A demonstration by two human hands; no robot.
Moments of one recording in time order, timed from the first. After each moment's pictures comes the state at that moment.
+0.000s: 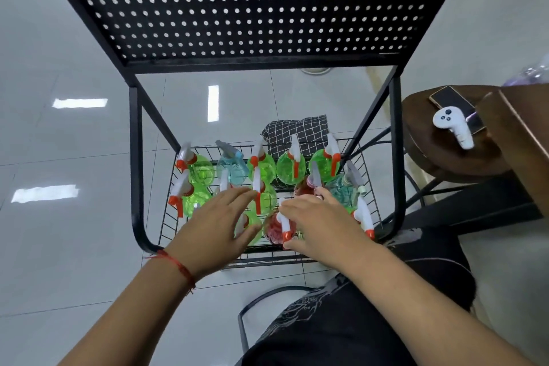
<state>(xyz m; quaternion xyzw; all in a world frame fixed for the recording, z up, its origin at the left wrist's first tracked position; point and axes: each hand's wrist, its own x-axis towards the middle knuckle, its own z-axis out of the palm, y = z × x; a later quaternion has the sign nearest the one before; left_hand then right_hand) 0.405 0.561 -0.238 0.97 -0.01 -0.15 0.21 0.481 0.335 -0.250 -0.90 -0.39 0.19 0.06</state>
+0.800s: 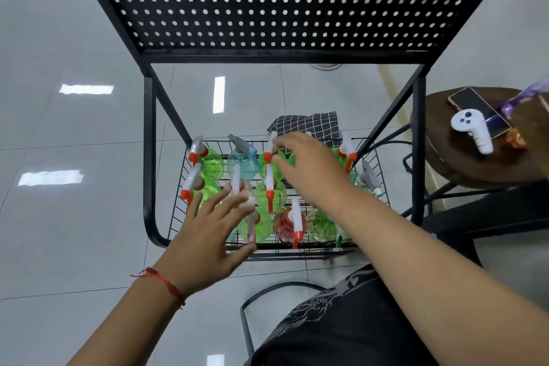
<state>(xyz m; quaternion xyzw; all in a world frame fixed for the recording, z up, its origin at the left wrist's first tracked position) 0.370 0.600 -0.276 0.98 -0.05 -0.09 0.17 0.546 0.405 -0.228 -0.92 -0.27 0.13 0.26</state>
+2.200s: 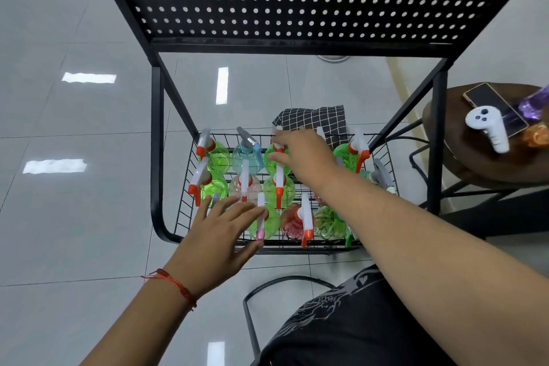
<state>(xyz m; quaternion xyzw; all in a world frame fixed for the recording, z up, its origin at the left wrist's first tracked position) 0.366 0.598 -0.293 0.98 -0.05 -0.10 0.14 0.578 0.440 -0.266 -0.92 -0.29 0.17 0.18</state>
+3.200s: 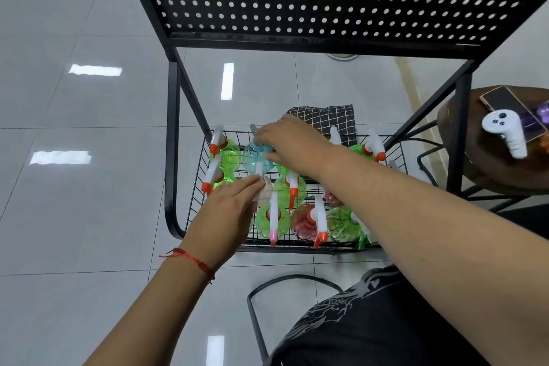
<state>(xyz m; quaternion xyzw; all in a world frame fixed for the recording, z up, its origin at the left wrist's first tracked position) 0.397 0.606 -0.289 0.97 0.02 0.02 0.23 0.601 0.488 -0.274 -0.85 -0.51 0.09 0.00</state>
